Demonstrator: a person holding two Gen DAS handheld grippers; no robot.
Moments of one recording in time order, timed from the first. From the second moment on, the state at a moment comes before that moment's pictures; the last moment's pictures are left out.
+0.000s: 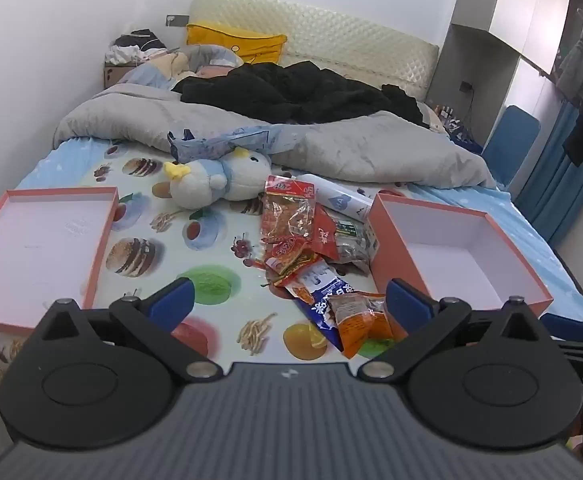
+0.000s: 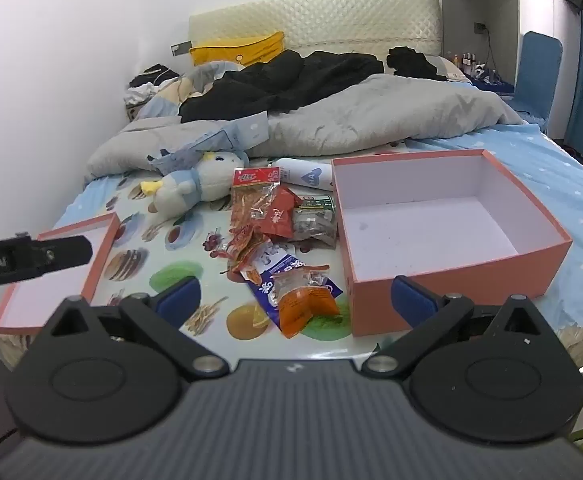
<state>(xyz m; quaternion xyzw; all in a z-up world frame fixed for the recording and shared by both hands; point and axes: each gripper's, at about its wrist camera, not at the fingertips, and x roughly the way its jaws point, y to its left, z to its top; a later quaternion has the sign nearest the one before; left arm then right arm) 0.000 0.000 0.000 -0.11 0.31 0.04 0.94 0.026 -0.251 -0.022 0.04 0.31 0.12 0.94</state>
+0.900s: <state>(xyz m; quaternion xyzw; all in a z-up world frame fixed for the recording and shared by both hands) 0.000 -0.007 -0.008 -0.09 0.31 0.02 0.94 0.025 -0.249 -0.033 0.05 0.34 0.13 0.93</state>
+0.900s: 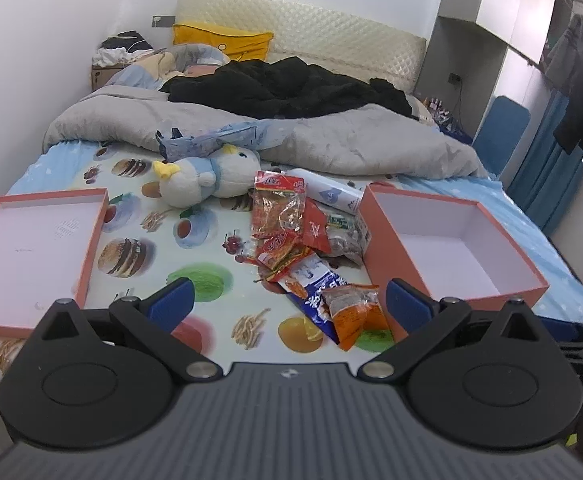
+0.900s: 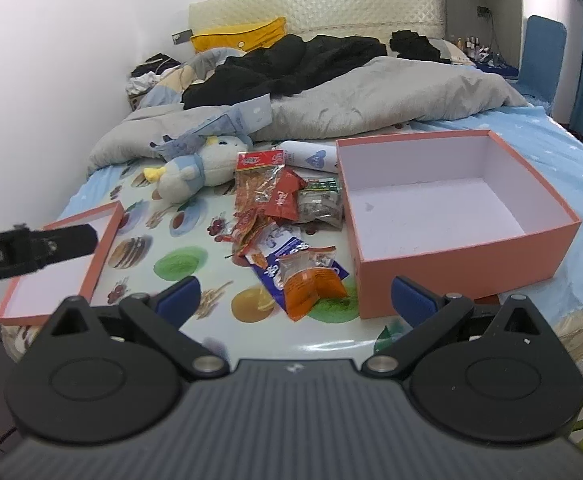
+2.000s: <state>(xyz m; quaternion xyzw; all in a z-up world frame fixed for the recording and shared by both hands) 0.001 -0.014 0.004 -0.09 0.32 0.00 0.94 0.030 -0.252 -0.030 0.05 0.35 0.12 0.93</state>
